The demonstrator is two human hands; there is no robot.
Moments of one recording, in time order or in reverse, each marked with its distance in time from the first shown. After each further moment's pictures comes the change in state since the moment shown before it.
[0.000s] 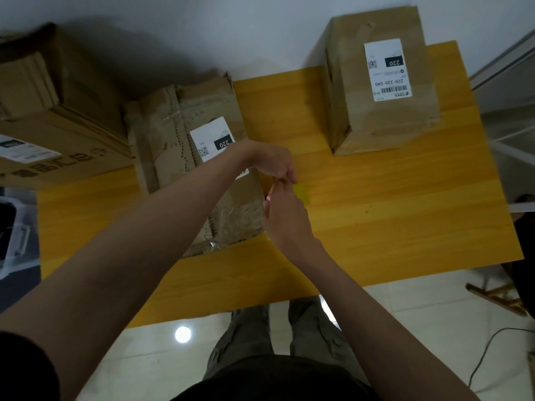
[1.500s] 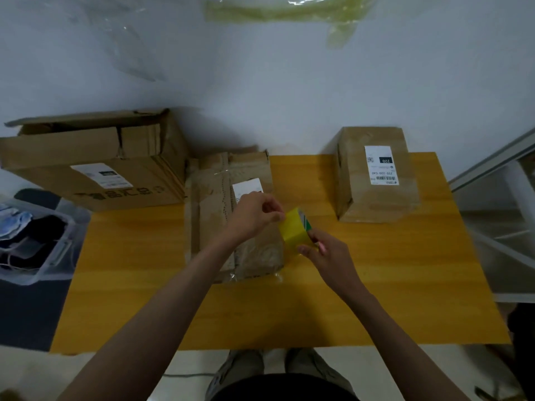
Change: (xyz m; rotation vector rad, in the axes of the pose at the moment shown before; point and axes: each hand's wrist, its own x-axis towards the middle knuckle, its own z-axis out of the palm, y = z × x) left_hand -0.147 0.013 0.052 -0.433 0.972 -0.028; right_hand -0.042 0.026 -0.083 0.517 0.009 -0.310
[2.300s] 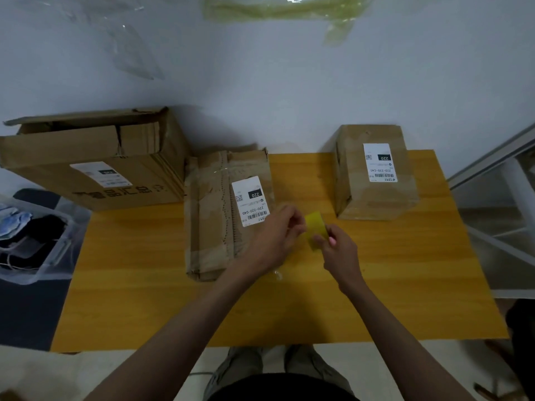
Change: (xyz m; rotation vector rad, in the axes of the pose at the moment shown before) left_hand -0.036 0.019 0.053 -0.129 0.108 0.262; right_hand 0.008 0.031 0.000 -0.033 0.236 0.223
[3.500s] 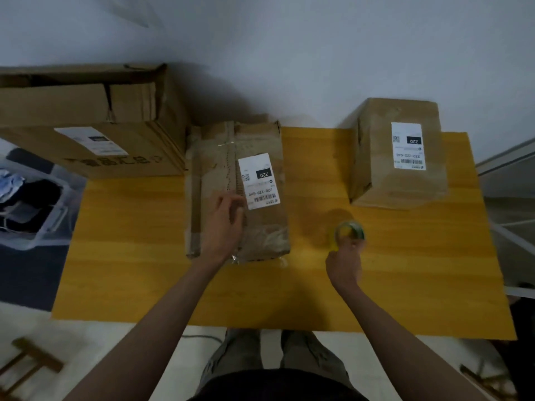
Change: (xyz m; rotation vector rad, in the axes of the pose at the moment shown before) left_hand -0.033 -0.114 -0.033 0.218 0.296 -0.384; right_hand 0.023 0.106 0.043 -0.693 0.023 0.370
